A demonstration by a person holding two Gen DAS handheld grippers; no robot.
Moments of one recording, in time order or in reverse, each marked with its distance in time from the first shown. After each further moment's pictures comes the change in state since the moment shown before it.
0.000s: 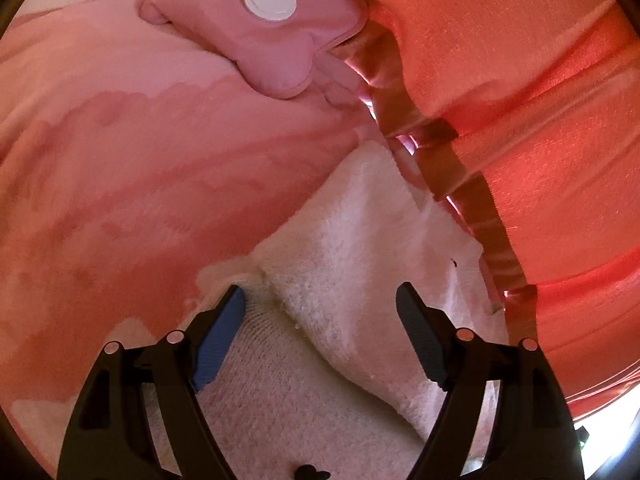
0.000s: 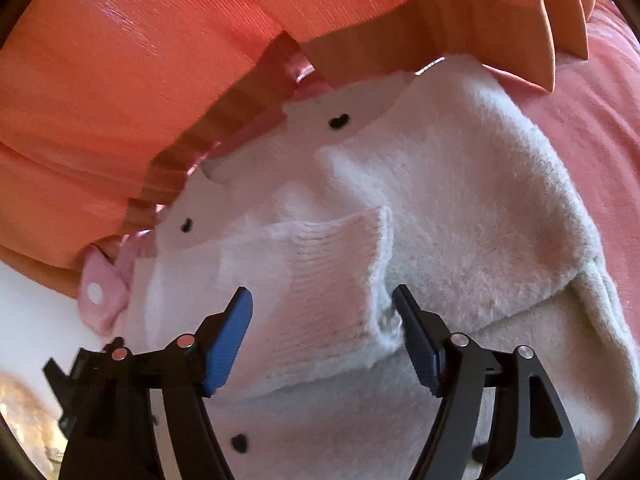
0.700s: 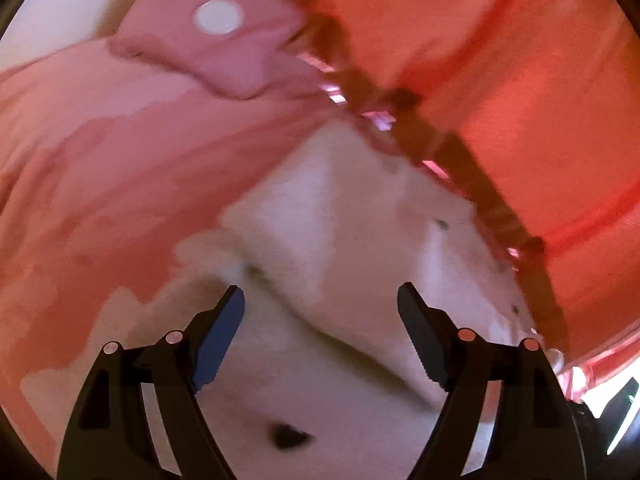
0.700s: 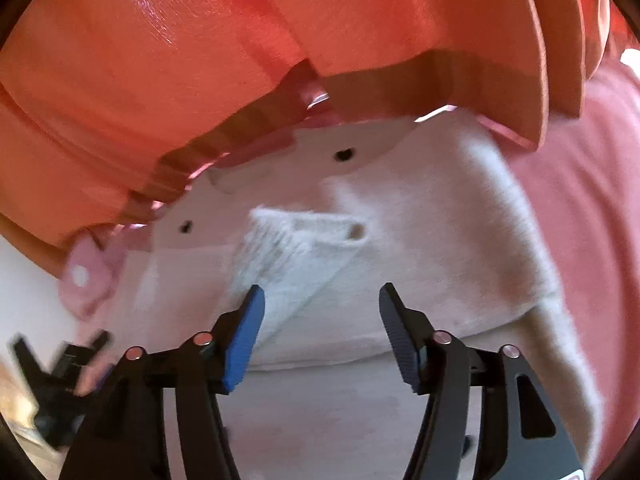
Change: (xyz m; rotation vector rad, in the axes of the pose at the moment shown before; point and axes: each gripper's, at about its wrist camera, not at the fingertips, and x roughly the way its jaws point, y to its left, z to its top) left arm 0.002 -0.024 -0.029 0.151 -0.002 0.064; right arm -0.024 0.013 -0.001 -0.083 -0.051 -0.010
